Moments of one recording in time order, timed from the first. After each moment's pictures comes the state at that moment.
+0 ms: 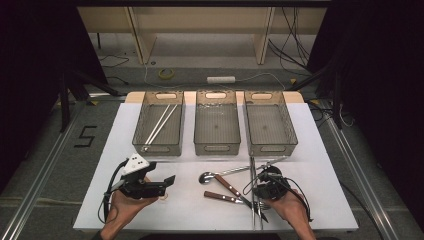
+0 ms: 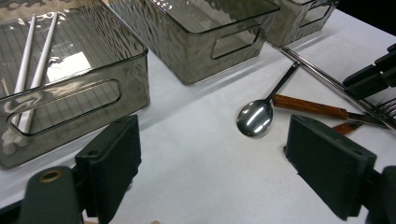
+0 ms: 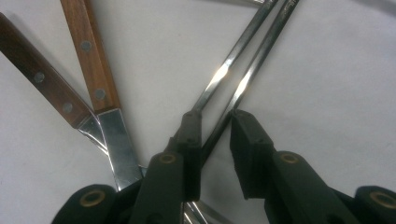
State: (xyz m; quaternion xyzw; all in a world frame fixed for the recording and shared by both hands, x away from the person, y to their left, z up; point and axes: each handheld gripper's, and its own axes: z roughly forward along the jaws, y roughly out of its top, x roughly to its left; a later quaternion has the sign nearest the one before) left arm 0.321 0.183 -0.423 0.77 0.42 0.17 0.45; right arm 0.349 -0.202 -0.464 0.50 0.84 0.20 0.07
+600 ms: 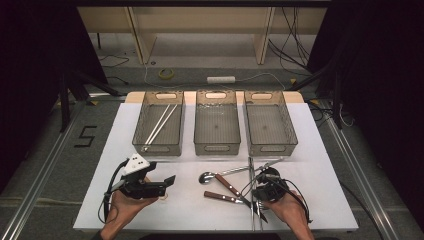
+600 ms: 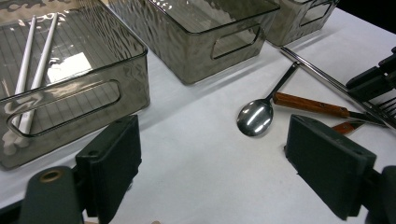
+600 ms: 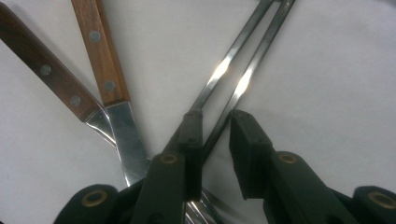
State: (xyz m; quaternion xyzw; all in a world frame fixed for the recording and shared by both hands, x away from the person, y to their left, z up) left arm 0.321 0.182 -0.423 0.77 0.42 0.17 0.45; right arm 0.345 -0.196 -0.462 0.49 0.85 0.19 0.07
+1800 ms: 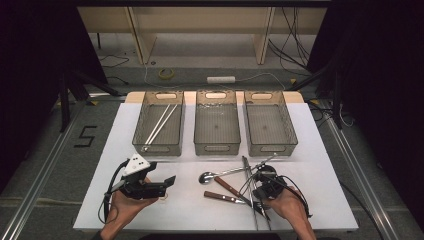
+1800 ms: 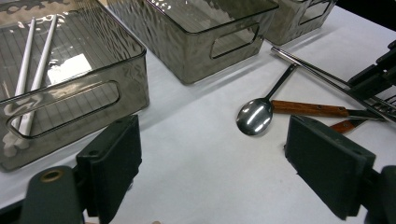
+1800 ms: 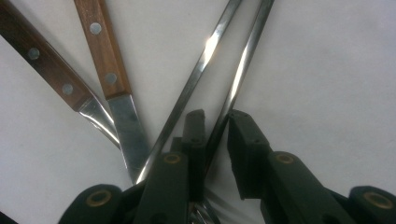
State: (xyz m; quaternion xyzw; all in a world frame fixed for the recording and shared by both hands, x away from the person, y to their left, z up) left arm 0.320 0.181 -0.424 0.77 0.41 0.17 0.45; right arm 0.353 -0.190 -0.459 0.48 0.86 0.14 0.05
